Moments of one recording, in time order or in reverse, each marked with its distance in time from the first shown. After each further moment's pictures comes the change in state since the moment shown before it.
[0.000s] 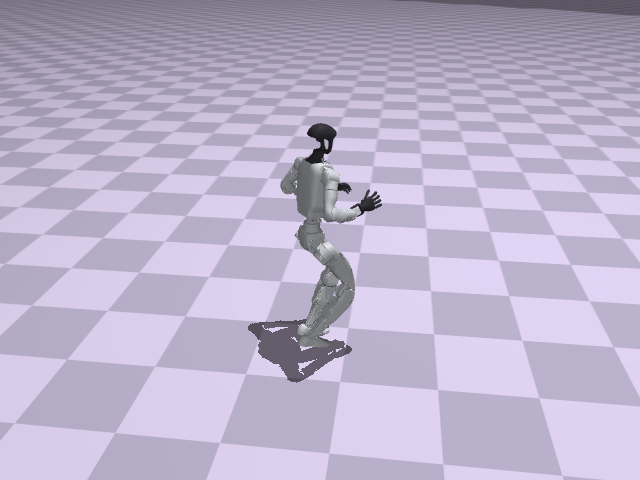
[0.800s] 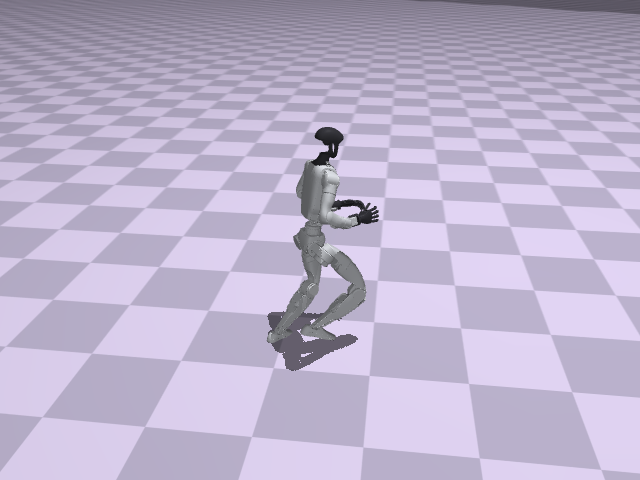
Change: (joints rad) left arm -0.167 -0.078 -0.114 0.260 0.195 0.080 0.082; right arm -0.055 0.085 0.129 0.156 0.082 -0.062 0.116; waist -0.201 -0.004 -0.026; left_leg 0.300 0.110 0.140 0.007 -0.429 0.034; right_leg -0.249 -0.204 -0.212 0.278 -0.110 -0.160
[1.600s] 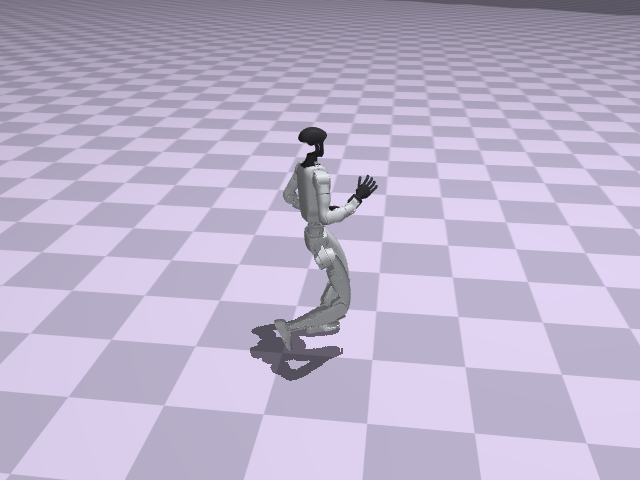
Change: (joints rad) left arm 0.391 -0.177 0.302 0.194 -0.106 0.075 0.115; right arm -0.095 0.037 -0.077 -0.239 -0.143 -0.004 -0.013; waist 0.225 -0.197 0.001; left_leg -0.228 -0.275 -0.119 -0.009 0.178 0.111; right_leg 0.546 -0.057 0.145 -0.046 0.515 0.192
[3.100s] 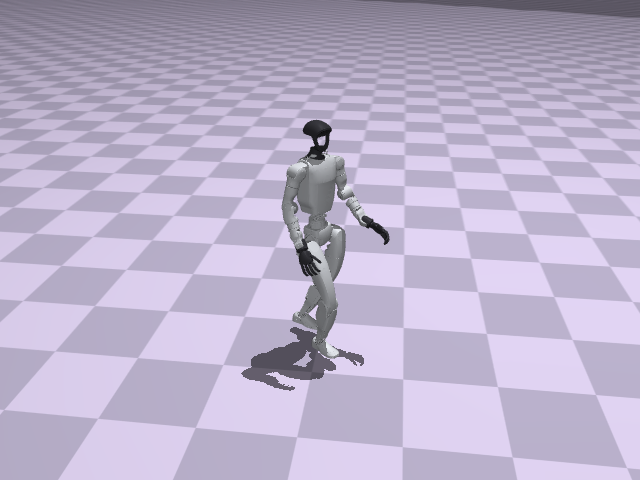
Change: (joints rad) left arm -0.547 -0.053 -0.145 0.674 -0.379 -0.066 -0.291; right arm 0.066 0.163 0.040 1.348 0.145 0.203 0.164; waist -0.127 0.133 -0.143; left_leg 0.546 0.097 -0.071 -0.660 0.080 -0.140; right_leg -0.286 0.112 -0.162 -0.757 -0.316 0.005
